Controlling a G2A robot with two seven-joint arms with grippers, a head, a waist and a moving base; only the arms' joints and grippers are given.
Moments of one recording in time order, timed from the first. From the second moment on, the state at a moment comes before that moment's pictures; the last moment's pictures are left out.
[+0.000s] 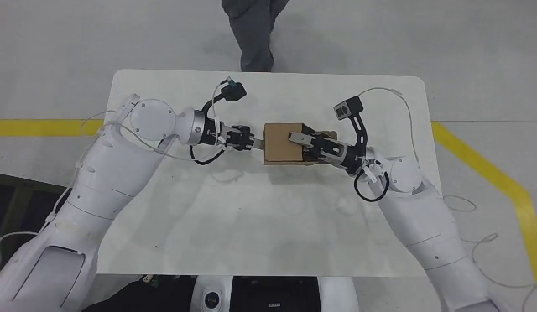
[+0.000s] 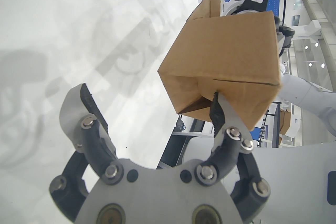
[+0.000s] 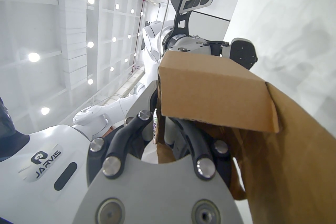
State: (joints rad) left arm 0.66 -1.04 -0.93 -1.38 -0.06 -0.20 -1.22; right arm -1.01 -1.19 1.11 -1.40 0.53 -0.44 0.96
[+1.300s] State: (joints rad) left arm 0.74 -1.03 -0.98 -1.36 -0.10 -0.29 -1.12; right arm -1.02 -1.20 1.11 -1.38 0.58 -0.44 0.97
